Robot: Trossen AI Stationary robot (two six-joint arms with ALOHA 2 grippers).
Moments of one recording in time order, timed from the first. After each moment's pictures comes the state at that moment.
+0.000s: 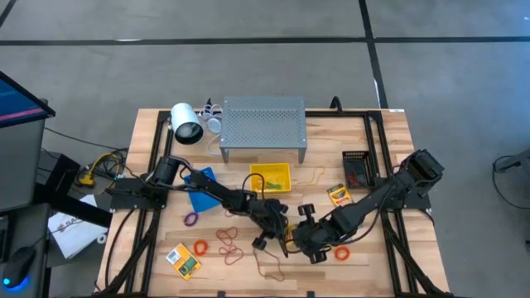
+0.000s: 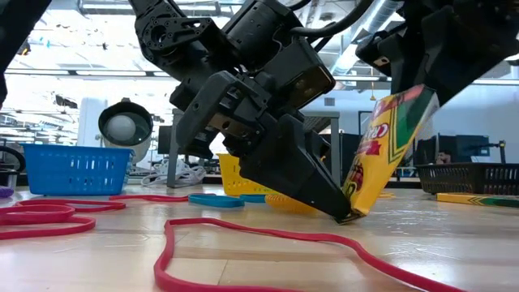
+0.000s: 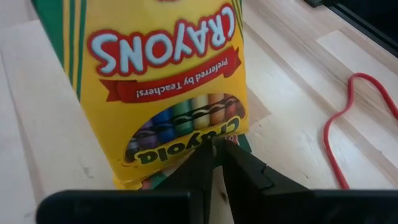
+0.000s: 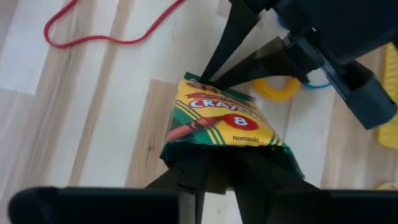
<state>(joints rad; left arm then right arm) -0.21 2.17 1.19 0.28 0.31 0.17 0.56 1.74 1.18 -0.62 0.26 0.26</state>
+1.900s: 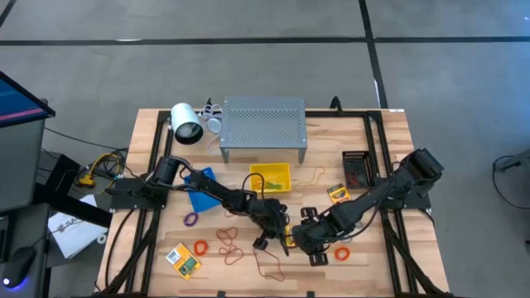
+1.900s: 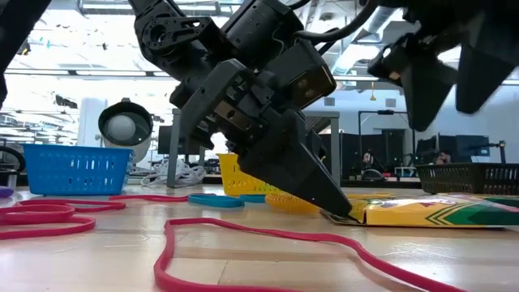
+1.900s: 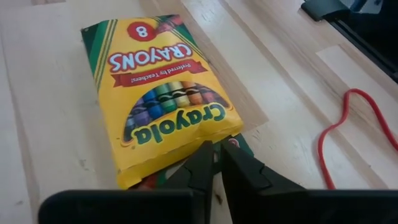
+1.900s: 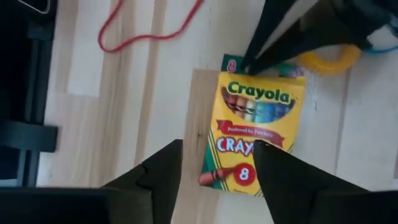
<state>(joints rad) -0.22 2.17 1.19 0.29 0.32 0.07 0.53 1.74 1.19 -0.63 0.05 0.40</state>
